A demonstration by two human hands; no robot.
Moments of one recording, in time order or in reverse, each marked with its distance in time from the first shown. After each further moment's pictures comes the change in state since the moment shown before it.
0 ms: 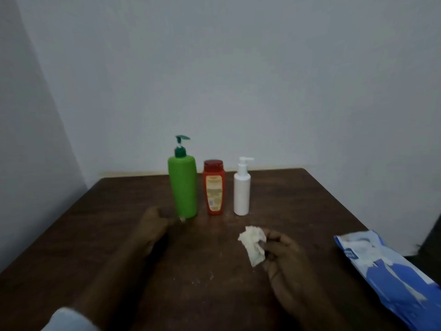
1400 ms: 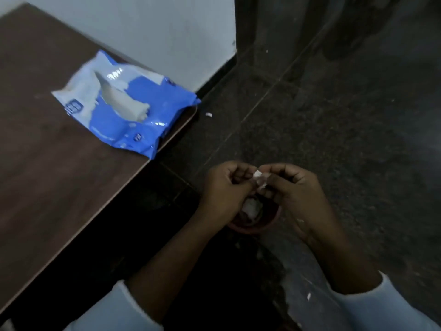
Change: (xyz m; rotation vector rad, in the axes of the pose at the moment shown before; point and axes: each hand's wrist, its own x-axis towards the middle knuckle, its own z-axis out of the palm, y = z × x) left_hand -0.311 -0.093 0.447 0.031 -1.039 0.123; right_hand -0.189 0.036 -0.370 -0.059 0.780 -0.074
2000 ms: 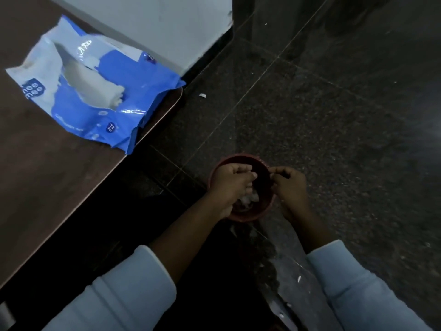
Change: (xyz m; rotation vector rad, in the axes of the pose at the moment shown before) left_hand 0.046 -0.061 0.026 -0.068 -0.111 -0.529; right_hand 0.073 0.103 -0.047 -0.271 0.298 0.190
